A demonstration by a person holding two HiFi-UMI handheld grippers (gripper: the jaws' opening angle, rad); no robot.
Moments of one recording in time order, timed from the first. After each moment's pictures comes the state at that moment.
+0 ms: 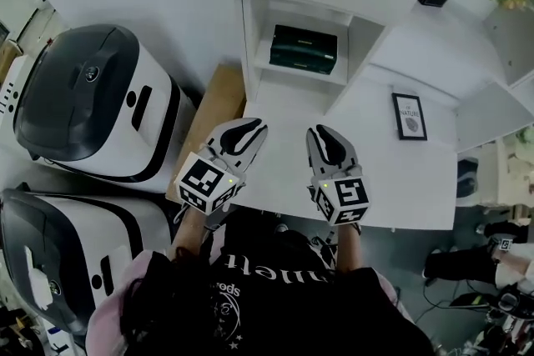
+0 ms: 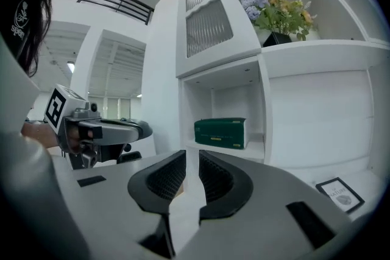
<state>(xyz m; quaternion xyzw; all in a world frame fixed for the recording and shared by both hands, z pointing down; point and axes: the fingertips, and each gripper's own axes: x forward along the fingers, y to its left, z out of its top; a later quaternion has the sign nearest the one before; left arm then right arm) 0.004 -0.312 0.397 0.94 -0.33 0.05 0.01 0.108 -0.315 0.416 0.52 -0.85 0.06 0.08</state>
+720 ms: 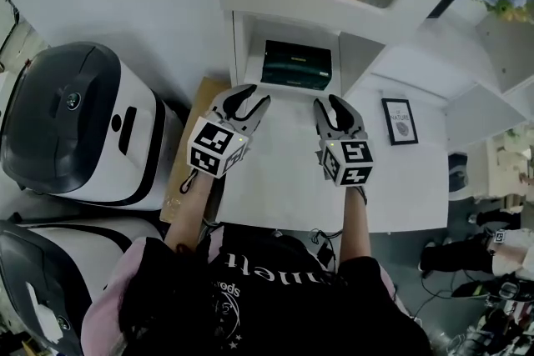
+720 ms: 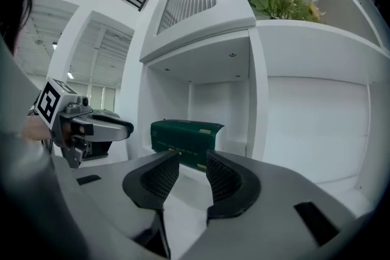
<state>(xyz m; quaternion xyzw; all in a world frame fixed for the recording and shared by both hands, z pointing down) 0.017 -0.446 0.408 0.94 -0.33 0.06 0.00 0.150 -0.436 0.414 0.58 -0.80 0.04 0.12</state>
